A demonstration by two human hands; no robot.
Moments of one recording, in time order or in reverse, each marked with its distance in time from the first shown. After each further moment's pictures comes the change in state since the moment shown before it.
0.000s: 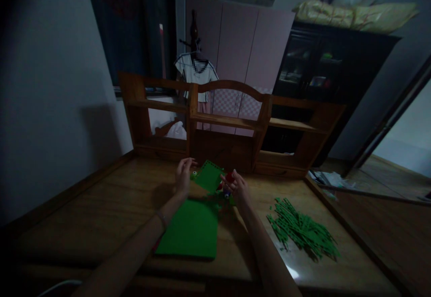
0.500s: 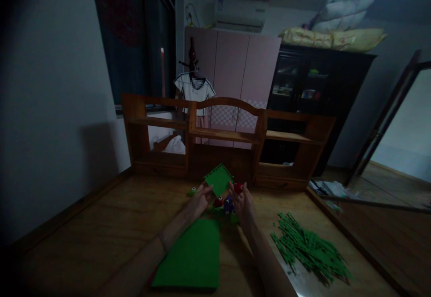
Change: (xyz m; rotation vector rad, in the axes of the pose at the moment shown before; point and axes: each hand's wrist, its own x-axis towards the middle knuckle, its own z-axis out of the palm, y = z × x) left_hand -0.029 -0.005 0.025 -0.615 -0.612 -0.495; right_hand 0.010 -0.003 -0.012 0.146 -0.019 -0.091
